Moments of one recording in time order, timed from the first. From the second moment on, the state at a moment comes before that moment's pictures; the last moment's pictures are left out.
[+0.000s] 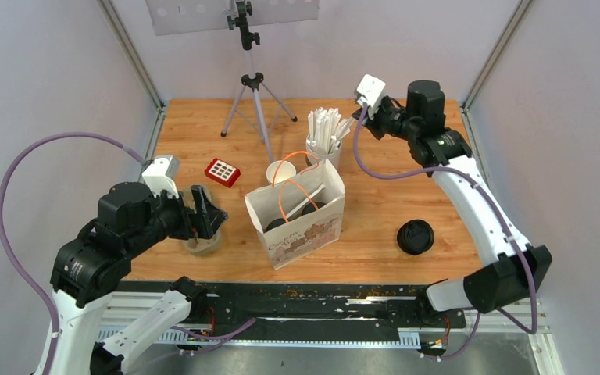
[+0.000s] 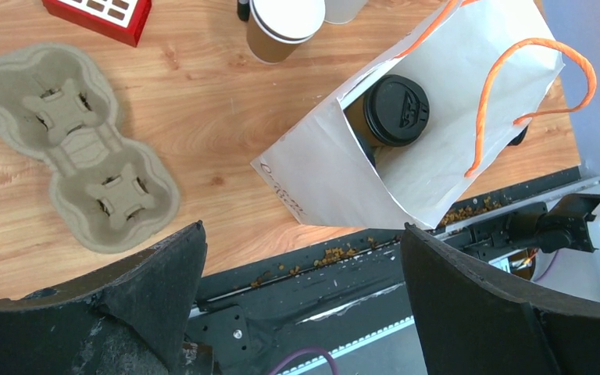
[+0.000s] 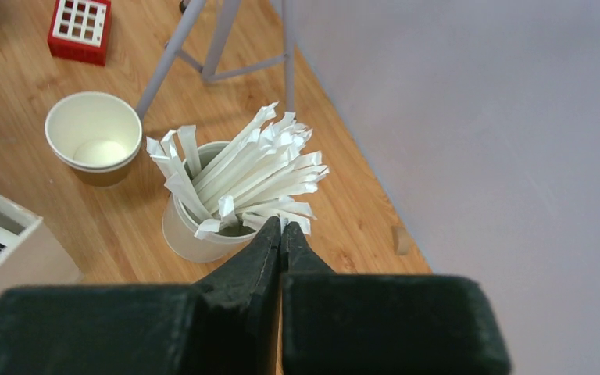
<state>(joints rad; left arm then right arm) -0.49 0.69 1.38 -1.23 0.02 -0.44 0.33 1.43 1.48 -0.37 -0.50 -0.64</state>
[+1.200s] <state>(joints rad) -0.49 0.67 1.38 -1.12 -0.09 -0.40 0.34 0.78 1.54 -0.64 -0.39 0.29</state>
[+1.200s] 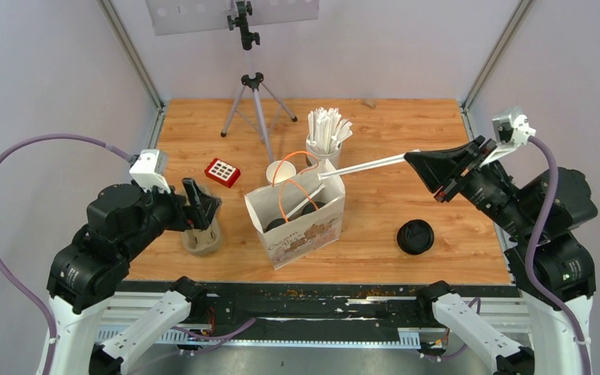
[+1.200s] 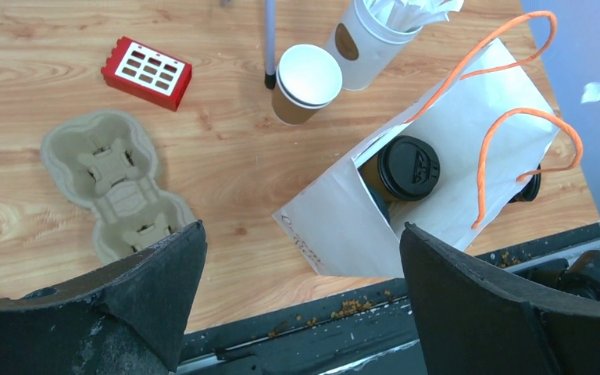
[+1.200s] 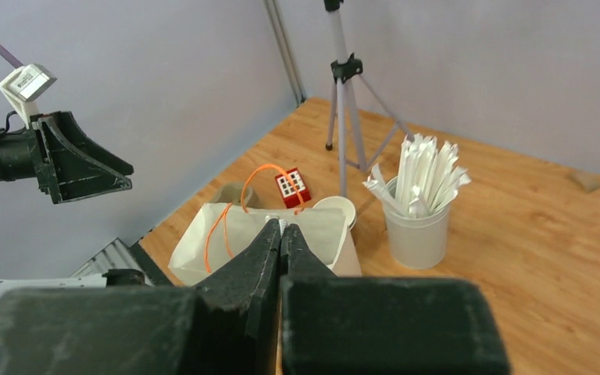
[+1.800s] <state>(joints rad) -0.49 0.66 1.36 -1.10 -0.09 -0.40 0.36 0.88 1.28 -0.53 -0.48 0.52</state>
